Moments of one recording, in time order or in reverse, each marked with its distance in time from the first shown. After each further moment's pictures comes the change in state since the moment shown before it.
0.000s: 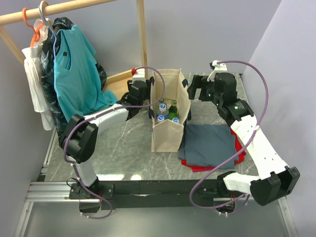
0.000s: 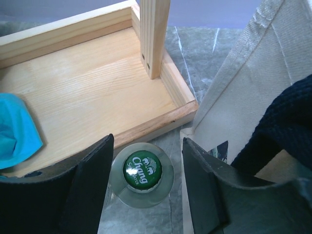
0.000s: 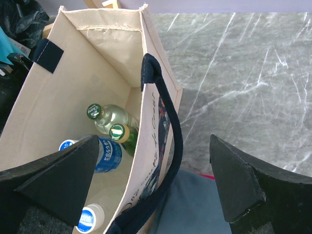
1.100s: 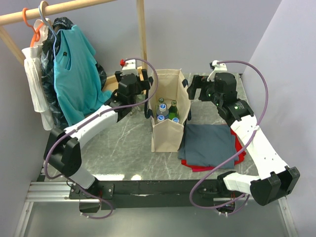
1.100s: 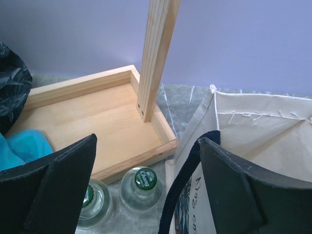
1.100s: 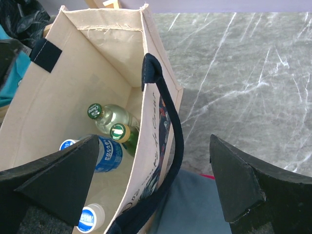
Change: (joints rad) left arm 0.000 -0.205 0.000 0.013 -0.017 0.022; right arm 0.000 0.000 0.000 0.000 -0.004 0.001
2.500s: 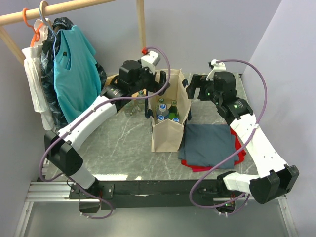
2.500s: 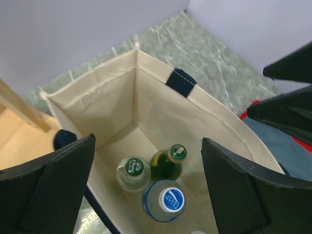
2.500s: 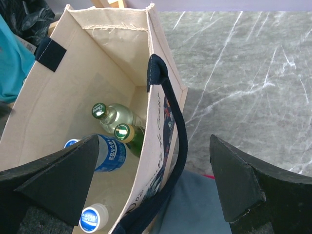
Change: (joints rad) left arm -0.036 0.001 0.336 -0.406 0.659 0.151; right arm 0.000 0.018 0.018 -0.007 -0.022 0.004
